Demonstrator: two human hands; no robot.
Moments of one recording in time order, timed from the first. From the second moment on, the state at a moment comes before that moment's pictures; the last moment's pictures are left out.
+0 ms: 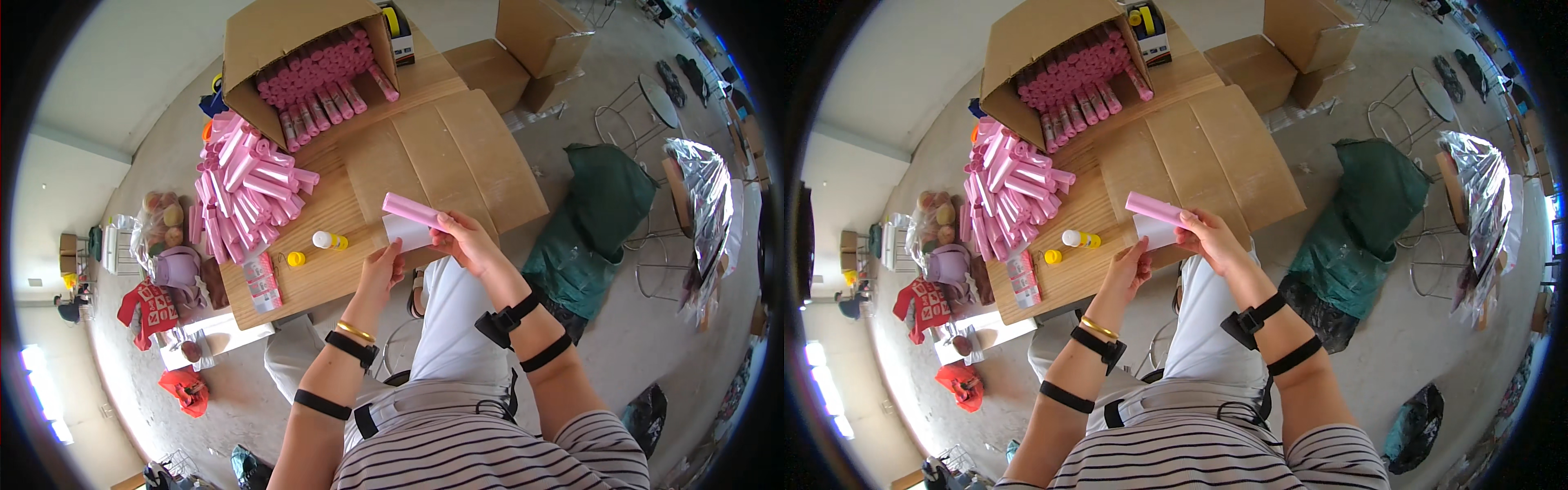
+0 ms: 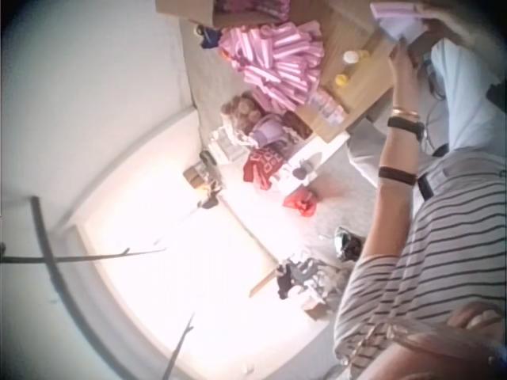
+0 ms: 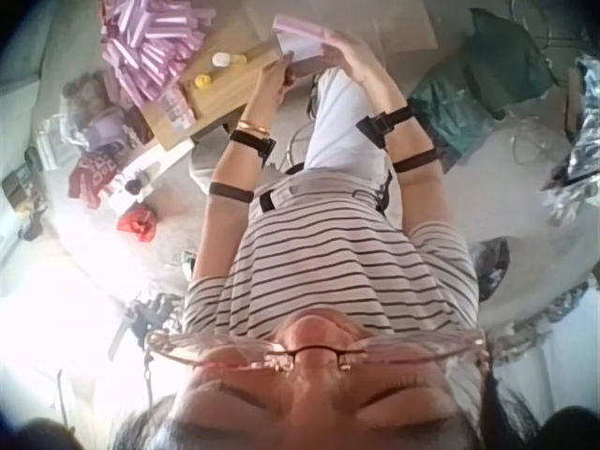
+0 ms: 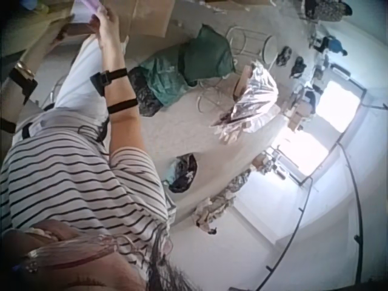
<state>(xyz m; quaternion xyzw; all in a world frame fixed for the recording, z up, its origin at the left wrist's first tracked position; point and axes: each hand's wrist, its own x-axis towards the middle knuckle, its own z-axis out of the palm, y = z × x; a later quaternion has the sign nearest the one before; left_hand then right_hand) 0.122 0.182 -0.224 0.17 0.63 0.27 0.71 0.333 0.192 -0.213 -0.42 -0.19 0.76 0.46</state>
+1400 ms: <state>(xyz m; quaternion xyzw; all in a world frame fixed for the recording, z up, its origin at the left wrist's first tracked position) 0.070 0.013 -0.024 0.37 0.29 0.58 0.66 0.265 0.051 0.001 -0.32 -0.50 0.67 0.44</state>
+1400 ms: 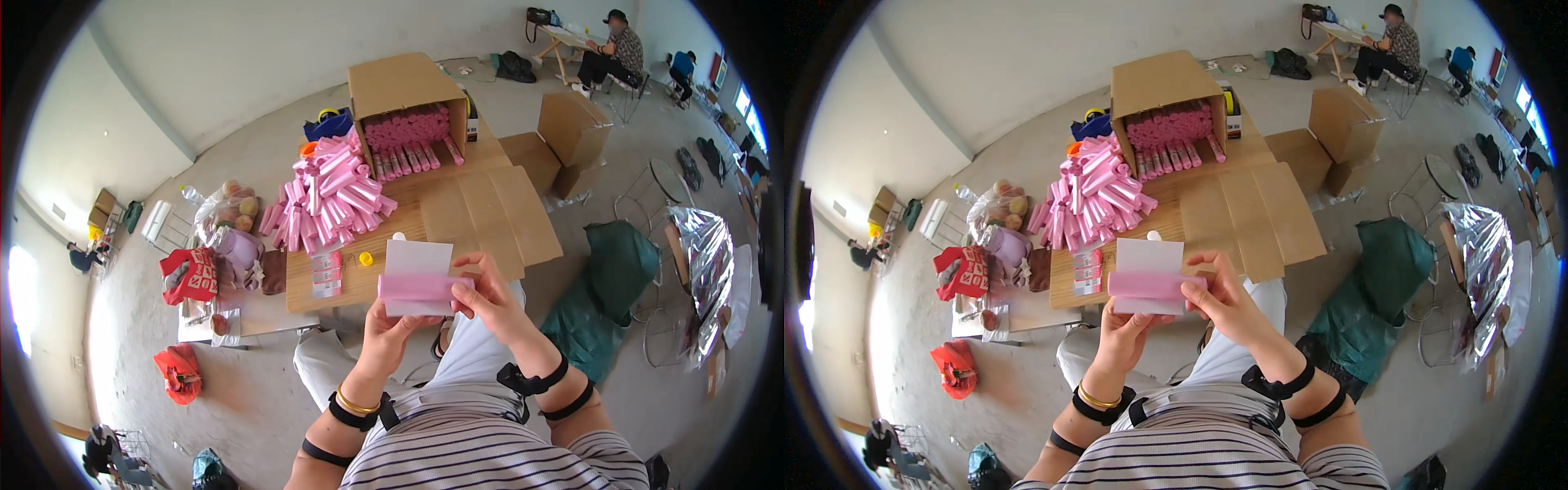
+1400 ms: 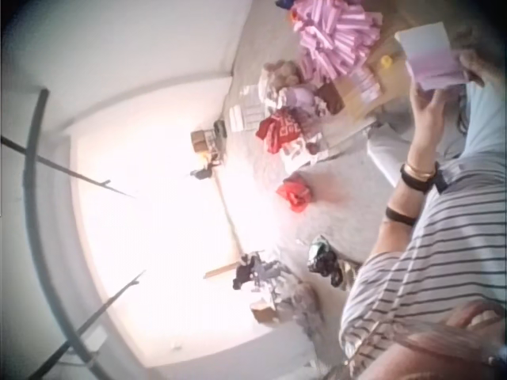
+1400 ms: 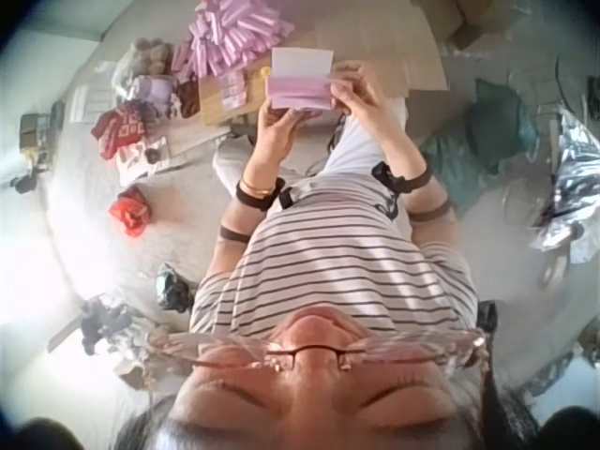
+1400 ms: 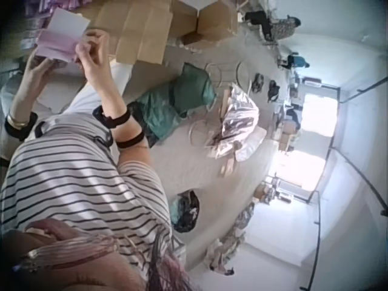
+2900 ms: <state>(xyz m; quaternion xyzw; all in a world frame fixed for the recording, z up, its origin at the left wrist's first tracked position) 0.041 -0.041 0.065 0.47 0.43 0.56 0.53 0.236 0.013 0.054 -0.25 -0.63 0.62 0.40</state>
